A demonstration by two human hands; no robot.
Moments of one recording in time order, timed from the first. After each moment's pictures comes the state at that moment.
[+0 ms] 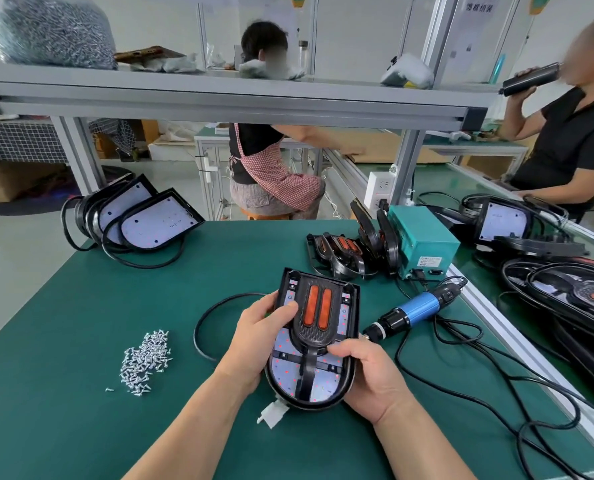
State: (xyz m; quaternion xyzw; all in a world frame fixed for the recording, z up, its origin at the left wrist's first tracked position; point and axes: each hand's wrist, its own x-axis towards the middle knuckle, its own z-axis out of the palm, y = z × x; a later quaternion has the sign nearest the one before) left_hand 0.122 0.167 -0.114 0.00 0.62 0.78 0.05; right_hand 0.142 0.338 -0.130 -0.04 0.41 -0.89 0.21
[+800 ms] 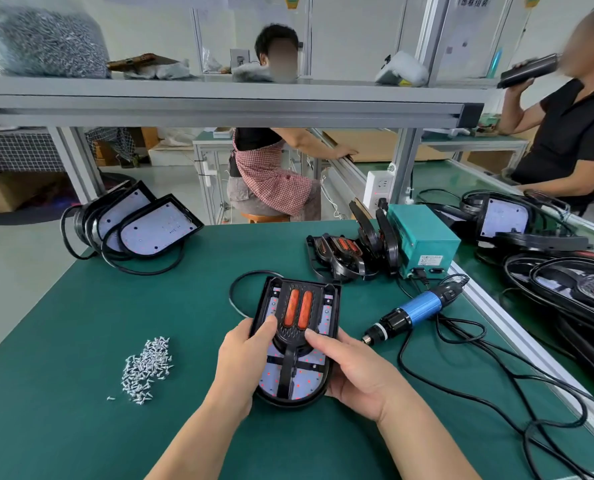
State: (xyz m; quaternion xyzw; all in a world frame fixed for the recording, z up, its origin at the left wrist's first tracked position) left_hand 0.141 0.160 -0.117 -0.14 0.69 0.71 0.01; right_hand 0.141 0.327 -0.115 0.01 0.52 -0.81 0.26
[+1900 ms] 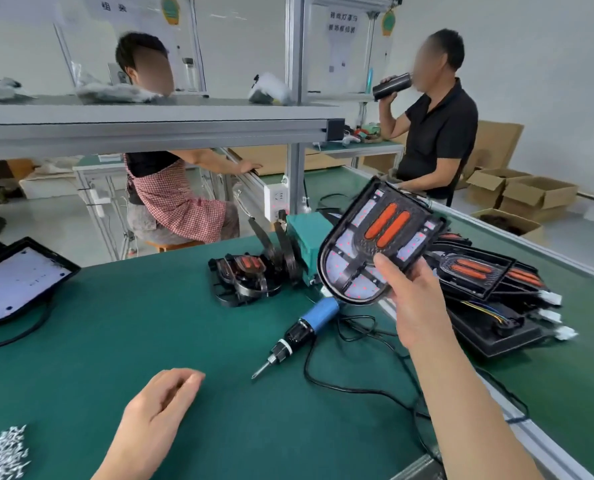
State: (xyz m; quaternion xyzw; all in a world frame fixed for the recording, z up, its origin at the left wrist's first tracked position) left_hand 0.140 0.165 -0.134 0.04 0.84 0.53 -0.01; right_hand 0.129 0.507 -0.051 0.07 0.57 -0.76 -0.30
